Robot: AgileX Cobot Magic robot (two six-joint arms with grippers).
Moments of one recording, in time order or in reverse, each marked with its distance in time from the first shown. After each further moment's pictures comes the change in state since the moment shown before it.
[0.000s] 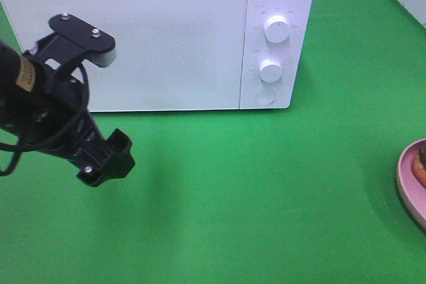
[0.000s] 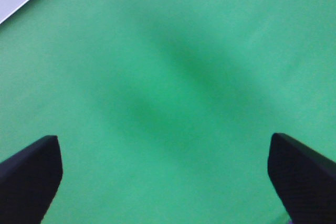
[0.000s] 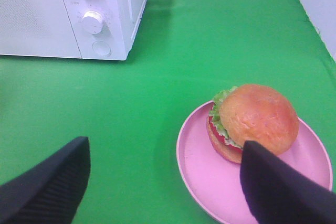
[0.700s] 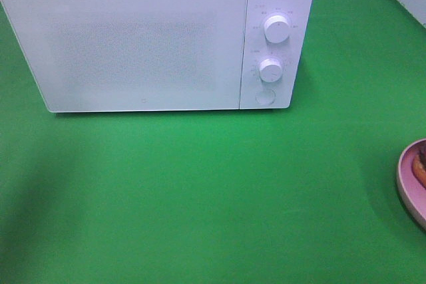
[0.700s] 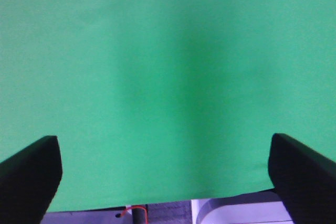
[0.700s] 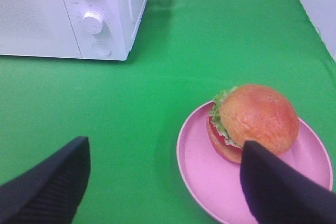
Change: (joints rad) left arm 0.521 -0.219 0.001 -0.076 0.421 -0.040; right arm 0.000 0.000 0.000 0.000 0.000 0.000
